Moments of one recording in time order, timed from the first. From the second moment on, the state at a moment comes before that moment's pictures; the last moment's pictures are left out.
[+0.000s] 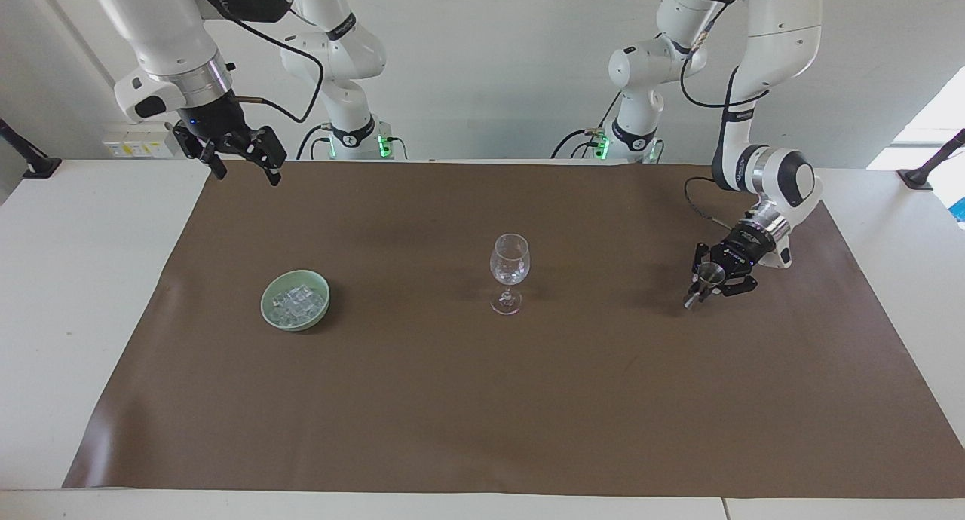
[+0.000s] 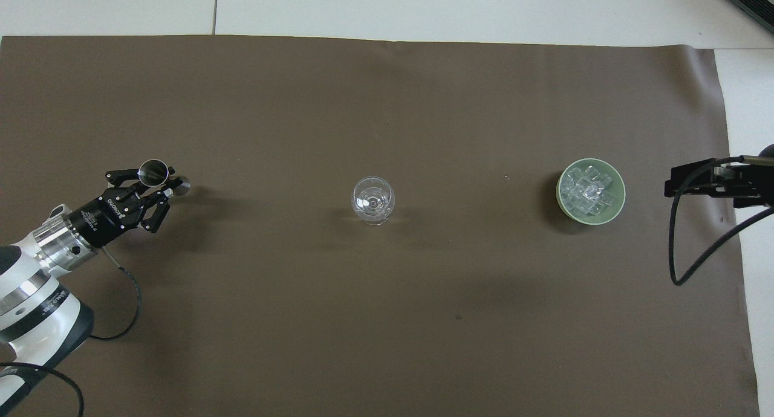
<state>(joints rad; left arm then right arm) 0.25 0.20 0.01 -2.34 -1.75 1.96 -0.54 0.02 -0.08 -0.05 -1.68 0.01 1.62 0.14</state>
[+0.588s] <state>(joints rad) 0.26 0.23 0.01 -2.34 -1.75 1.95 -0.52 0.02 -0.08 -0.06 -1.68 0.01 1.62 0.14</state>
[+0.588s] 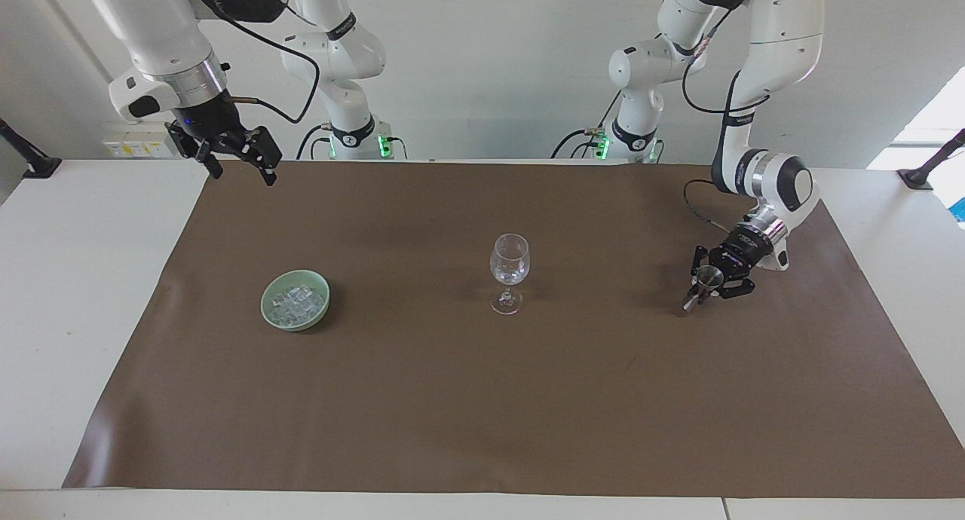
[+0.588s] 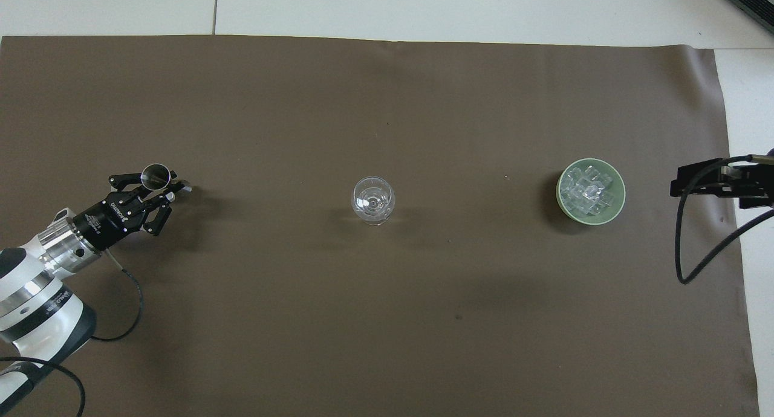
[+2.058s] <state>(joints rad) 0.28 0.29 0.01 -2.34 -1.75 1.91 -0.45 0.02 -0.08 -0.05 -1.68 0.01 1.62 0.14</state>
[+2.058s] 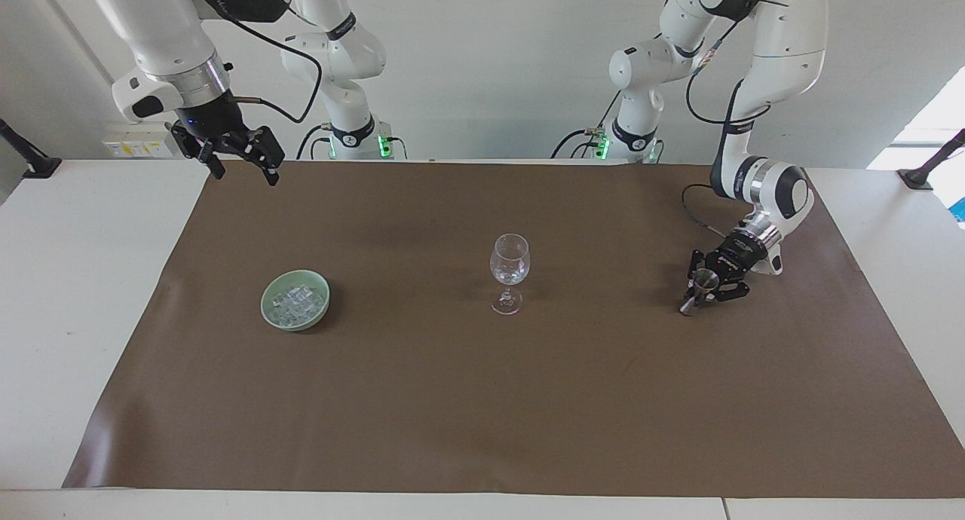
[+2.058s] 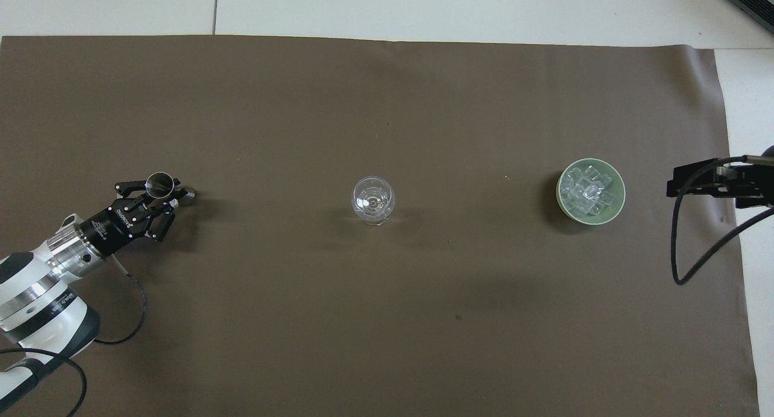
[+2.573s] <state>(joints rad) 0.28 0.29 0.01 -2.33 -1.75 1.91 -0.45 0.02 -0.08 -0.05 -1.68 0.01 1.62 0.14</state>
